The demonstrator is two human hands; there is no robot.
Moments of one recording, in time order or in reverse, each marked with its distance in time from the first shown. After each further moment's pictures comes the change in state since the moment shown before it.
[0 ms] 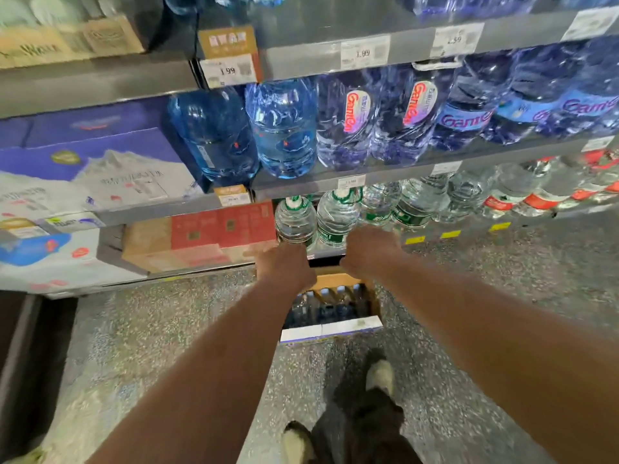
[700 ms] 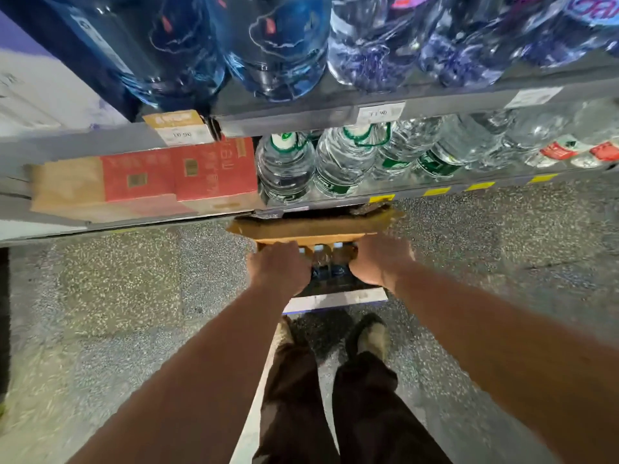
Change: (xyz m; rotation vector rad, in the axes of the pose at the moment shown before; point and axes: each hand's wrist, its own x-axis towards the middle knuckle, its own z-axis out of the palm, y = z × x) left_hand 0.141 -0.007 0.139 -0.141 -0.206 -0.026; right_hand 0.152 0.019 0.150 0.095 -0.319 0.071
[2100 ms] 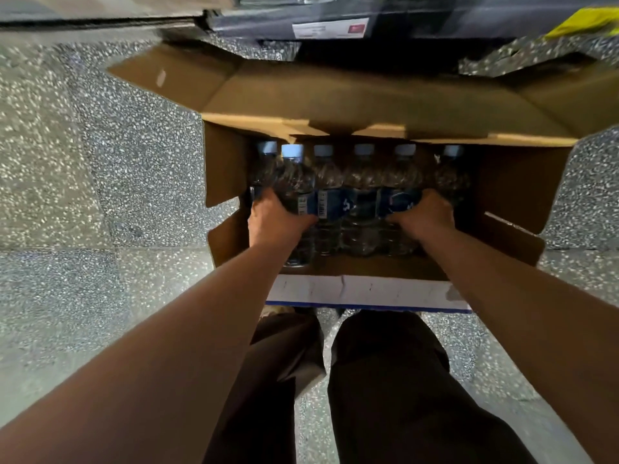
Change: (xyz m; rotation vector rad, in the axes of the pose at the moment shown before) left_hand 0.236 -0.052 0.351 -0.654 -0.095 -0.545; right_hand 0.317 0.051 0.341 0.652 -0.092 0.432
